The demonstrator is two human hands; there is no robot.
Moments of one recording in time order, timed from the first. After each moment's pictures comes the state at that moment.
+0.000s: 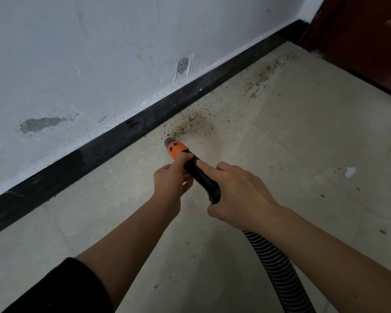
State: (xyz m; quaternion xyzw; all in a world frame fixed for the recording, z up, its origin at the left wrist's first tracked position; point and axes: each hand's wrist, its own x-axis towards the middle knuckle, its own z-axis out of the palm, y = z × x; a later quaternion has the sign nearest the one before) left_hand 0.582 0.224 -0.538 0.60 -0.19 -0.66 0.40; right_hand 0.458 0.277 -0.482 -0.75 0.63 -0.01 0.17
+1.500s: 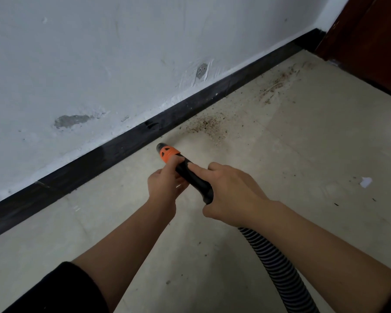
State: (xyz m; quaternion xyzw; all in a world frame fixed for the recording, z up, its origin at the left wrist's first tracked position) left_hand 0.621 0.227 -0.541 0.62 -0.13 -0.63 0.44; right_hand 0.492 0.265 -0.479 -0.80 0.58 -0.01 0.16
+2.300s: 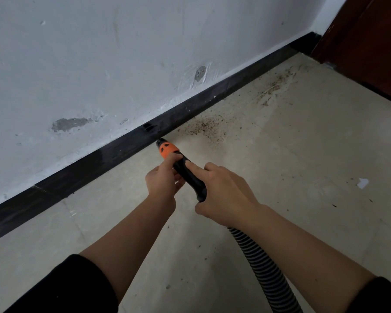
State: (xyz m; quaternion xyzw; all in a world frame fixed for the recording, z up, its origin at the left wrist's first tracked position) left_hand 0.620 0.215 -0.540 0.62 -0.13 -0.62 0.46; right_hand 0.503 0.259 -0.492 -0.77 0.61 -0.03 0.16
